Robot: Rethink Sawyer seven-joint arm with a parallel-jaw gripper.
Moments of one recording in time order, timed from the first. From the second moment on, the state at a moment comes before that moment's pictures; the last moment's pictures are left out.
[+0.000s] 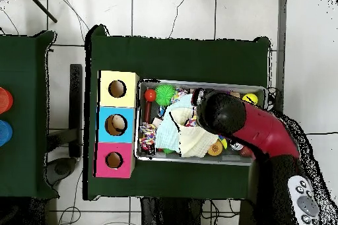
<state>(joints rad) -0.41 -0.74 0.02 1.63 0.05 0.52 1.50</state>
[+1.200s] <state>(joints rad) -0.13 -0.66 -0.23 1.53 0.05 0.52 1.54</state>
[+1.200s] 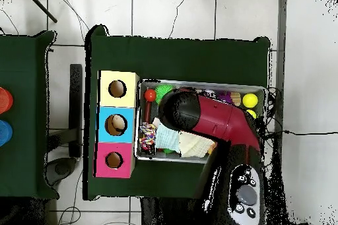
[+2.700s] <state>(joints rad) -0.21 -0.69 -0.12 1.52 0.08 0.52 1.58</state>
